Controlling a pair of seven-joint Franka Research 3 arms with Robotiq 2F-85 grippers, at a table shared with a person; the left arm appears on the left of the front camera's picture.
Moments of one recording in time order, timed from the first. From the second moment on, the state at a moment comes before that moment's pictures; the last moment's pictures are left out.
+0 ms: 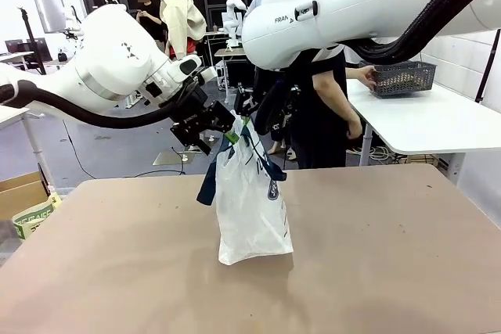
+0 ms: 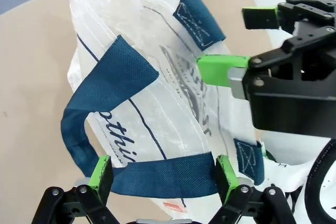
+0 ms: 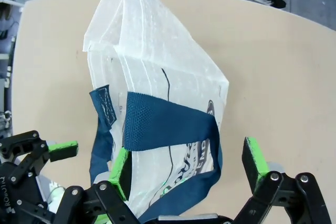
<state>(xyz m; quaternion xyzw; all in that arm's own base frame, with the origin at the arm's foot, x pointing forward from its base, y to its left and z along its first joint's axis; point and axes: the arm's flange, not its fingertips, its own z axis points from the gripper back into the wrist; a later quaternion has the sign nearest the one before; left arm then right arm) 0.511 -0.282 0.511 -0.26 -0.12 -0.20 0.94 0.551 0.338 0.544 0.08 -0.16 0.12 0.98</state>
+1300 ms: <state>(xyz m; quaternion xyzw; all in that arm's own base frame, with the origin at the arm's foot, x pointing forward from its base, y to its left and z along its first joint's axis) 0.509 -0.284 0.536 -0.24 -0.15 -0.20 0.94 0.549 0.336 0.536 0.06 -0.14 0.12 0.98</state>
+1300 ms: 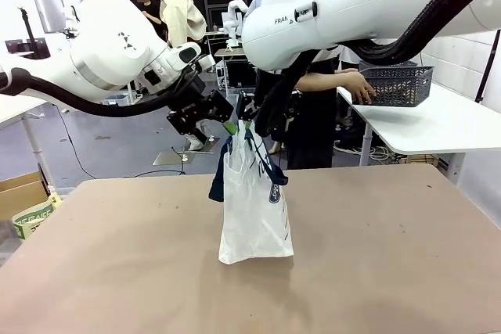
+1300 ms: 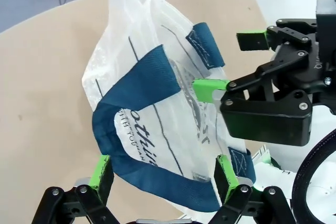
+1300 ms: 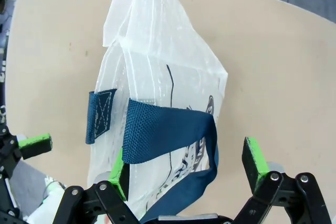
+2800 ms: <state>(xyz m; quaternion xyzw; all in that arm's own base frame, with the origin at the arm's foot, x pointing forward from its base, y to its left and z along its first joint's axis) 0.510 -0.292 0.524 -0.24 -0.14 -0.22 0.94 0.550 0.337 0.525 0.06 -0.13 0.14 0.98</state>
